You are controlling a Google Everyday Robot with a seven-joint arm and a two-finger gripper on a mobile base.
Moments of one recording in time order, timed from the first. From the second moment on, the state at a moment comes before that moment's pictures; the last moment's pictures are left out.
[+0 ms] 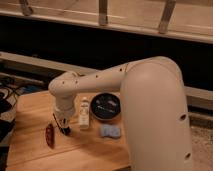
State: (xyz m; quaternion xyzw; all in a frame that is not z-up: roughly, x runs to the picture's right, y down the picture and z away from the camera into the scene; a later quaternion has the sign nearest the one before) arm -0.212 0.184 0.725 -0.40 0.20 0.59 0.68
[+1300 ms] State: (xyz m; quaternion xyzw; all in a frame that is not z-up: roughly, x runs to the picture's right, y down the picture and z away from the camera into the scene) arm -0.213 0.198 0.717 -0.40 0.21 0.56 0.69
